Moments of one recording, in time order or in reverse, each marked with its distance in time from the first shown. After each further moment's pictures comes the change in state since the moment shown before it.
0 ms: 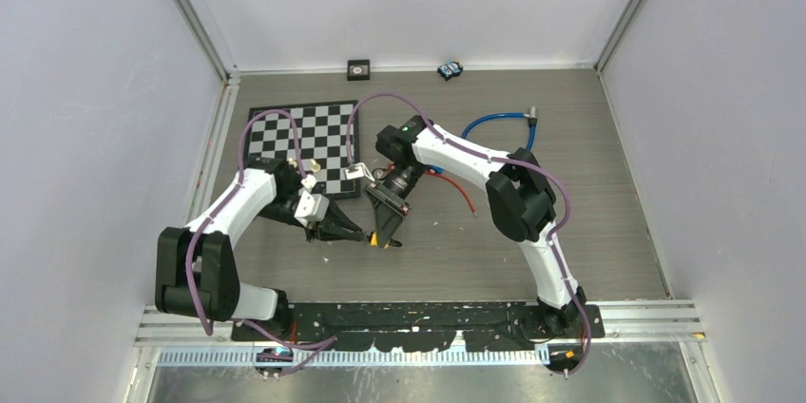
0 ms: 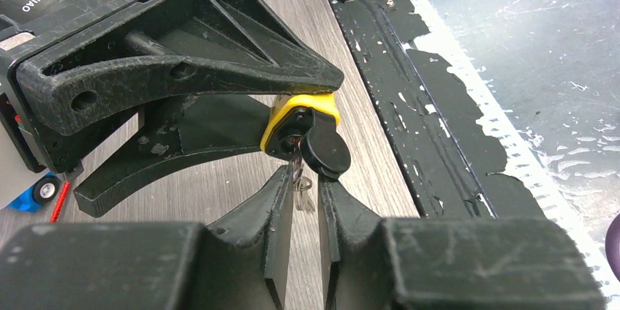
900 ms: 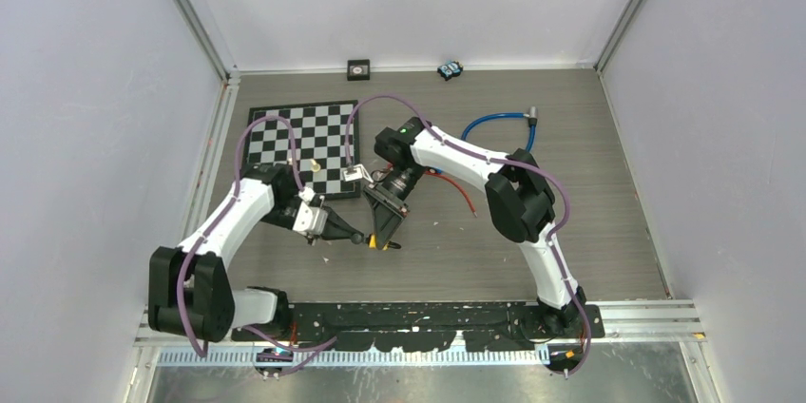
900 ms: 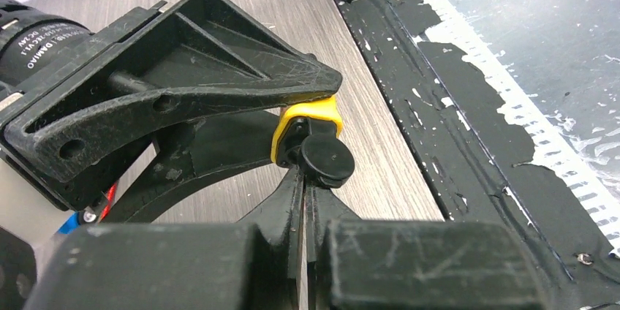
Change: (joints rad) left arm -0.038 -0.074 -0.024 0.071 0.007 0.000; right arm 0.005 0.000 0.000 -0.009 -0.035 0.028
